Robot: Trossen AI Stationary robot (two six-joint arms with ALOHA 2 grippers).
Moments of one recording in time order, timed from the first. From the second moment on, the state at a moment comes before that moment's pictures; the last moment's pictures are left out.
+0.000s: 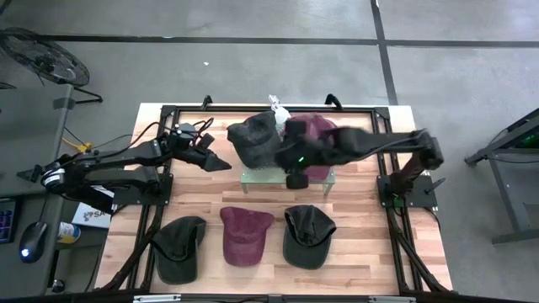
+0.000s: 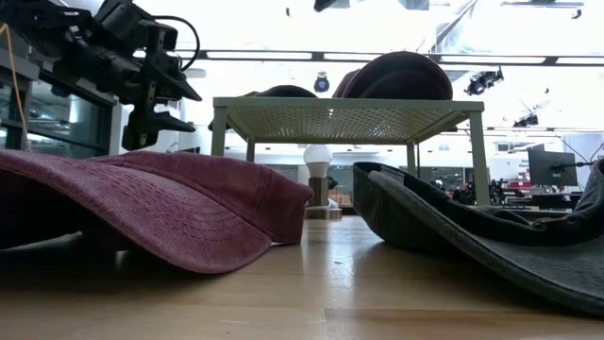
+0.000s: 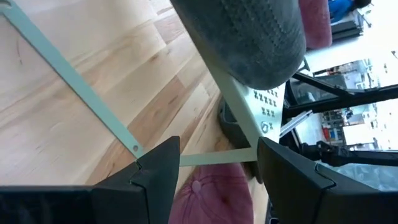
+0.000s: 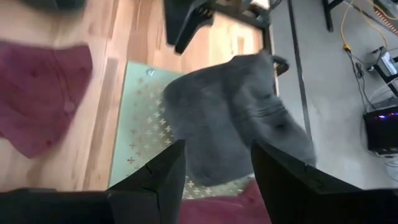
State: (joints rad) left arm 0.45 0.85 0.40 -0.01 0.52 -0.83; right arm 0.08 1.71 1.85 -0.97 0.38 -0.22
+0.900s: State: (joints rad) left arm 0.45 0.85 0.40 -0.13 0.50 -0.70; right arm 0.14 1.98 1.85 -0.97 0.64 -0.16
